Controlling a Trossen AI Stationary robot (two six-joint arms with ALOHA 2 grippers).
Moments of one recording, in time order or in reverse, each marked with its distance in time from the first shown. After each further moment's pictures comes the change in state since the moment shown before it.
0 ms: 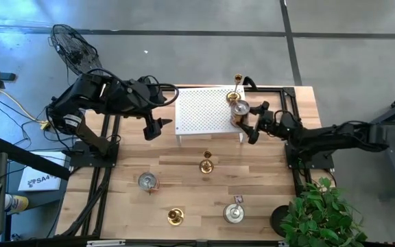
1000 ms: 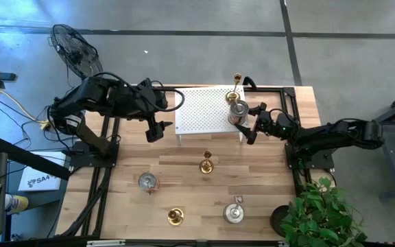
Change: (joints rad) left arm 0.000 -0.001 -0.064 -0.006 -0.007 -0.007; right arm -0.024 0.083 -0.004 0.019 -0.031 0.030
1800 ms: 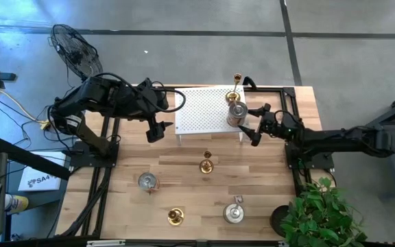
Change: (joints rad) left arm 0.000 0.001 -0.009 -0.002 0.000 0.000; right arm 0.038 -0.267 0.000 -0.265 0.041 0.001
